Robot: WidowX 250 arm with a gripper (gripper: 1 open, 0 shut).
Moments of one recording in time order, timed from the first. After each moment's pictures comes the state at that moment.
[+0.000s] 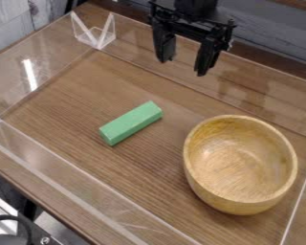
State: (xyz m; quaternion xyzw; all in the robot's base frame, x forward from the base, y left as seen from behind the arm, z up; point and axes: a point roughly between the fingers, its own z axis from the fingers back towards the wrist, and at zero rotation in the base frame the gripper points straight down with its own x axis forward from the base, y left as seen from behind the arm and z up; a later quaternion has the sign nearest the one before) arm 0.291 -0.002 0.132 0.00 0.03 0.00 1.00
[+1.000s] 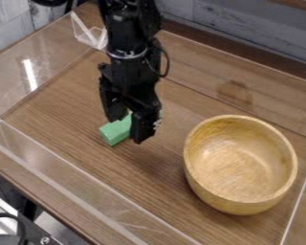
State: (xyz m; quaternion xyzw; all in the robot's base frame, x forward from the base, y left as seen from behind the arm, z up) arm 0.220 0.031 0.070 0.00 0.02 -0.13 0.99
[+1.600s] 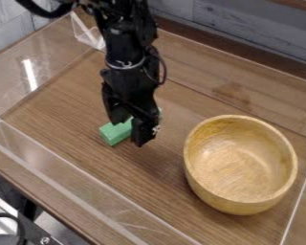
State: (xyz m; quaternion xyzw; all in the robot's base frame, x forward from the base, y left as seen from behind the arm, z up) arm 0.227 0.036 0.056 0.00 -0.01 -0.14 0.99
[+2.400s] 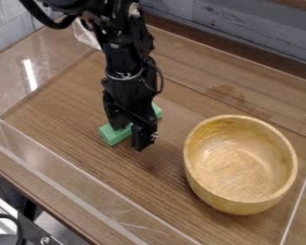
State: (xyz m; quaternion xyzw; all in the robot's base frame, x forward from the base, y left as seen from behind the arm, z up) arm 0.234 0.042 0.038 -0.01 -0.02 -0.13 0.99
